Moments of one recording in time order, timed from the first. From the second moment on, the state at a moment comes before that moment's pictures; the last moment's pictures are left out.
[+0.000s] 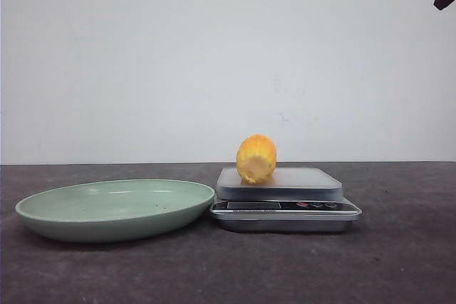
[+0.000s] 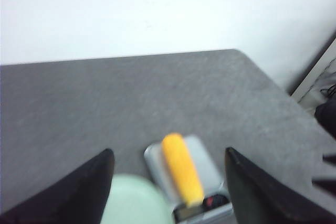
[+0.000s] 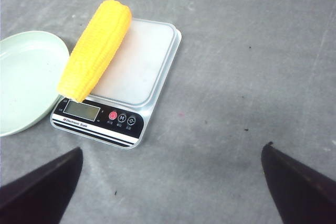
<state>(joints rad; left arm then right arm) -0.63 0.93 1.56 -0.98 -0.10 -0.26 0.18 0.71 0.79 -0.75 -0.23 0.11</state>
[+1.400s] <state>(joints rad) -0.63 0.66 1.55 -1.39 -0.37 -0.35 0.54 1.47 1.43 -0.67 -0.19 0.27</state>
